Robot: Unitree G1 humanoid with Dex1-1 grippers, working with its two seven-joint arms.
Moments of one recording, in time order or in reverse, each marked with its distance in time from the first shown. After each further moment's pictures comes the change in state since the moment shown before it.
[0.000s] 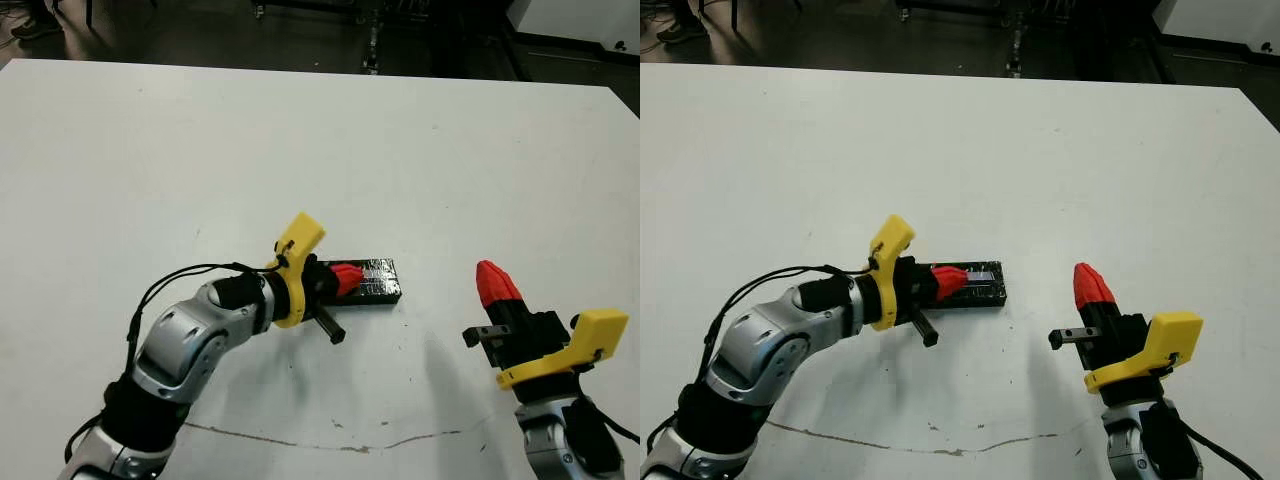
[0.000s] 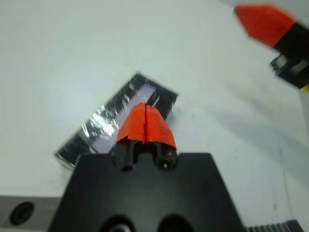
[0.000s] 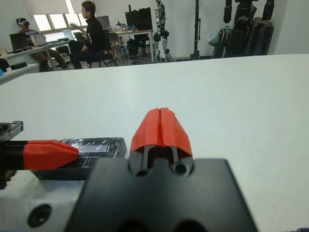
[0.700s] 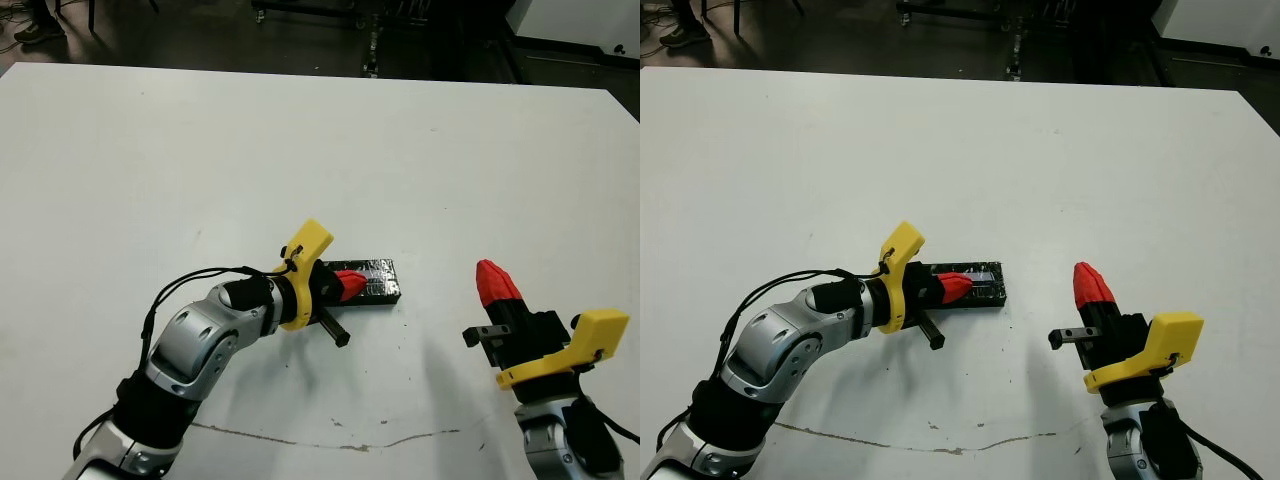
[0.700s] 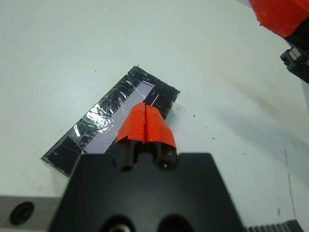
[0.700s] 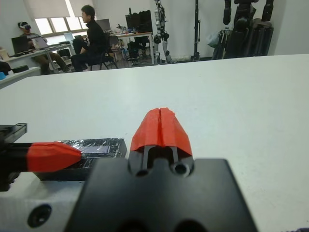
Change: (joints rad) left arm 0.017 0.019 0.007 -0.043 -0.007 0.024 -0.003; right arm -0.001 0.001 0.000 0.000 0.013 0.000 0.000
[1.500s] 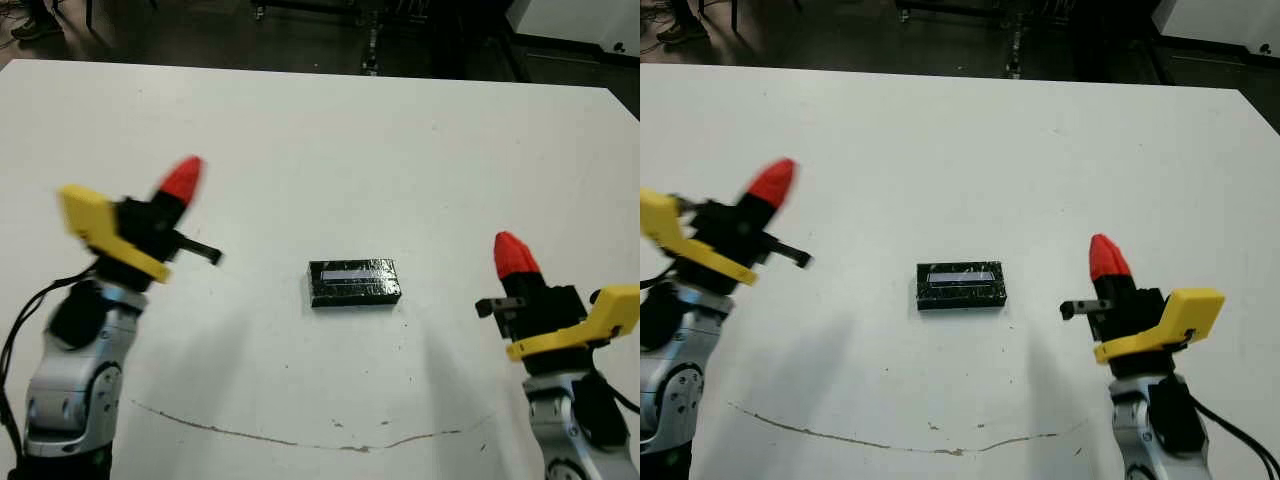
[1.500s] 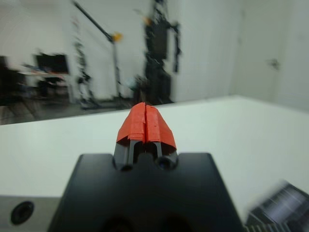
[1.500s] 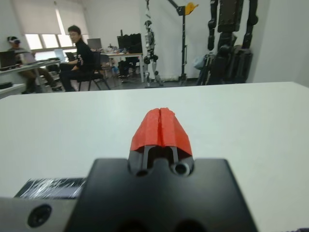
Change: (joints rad) left arm 0.279 -0.051 0.579 -0.041 0.013 -0.847 0.157; right arm -0.165 0.003 -0.058 0.041 -0.035 -0.002 -0.074
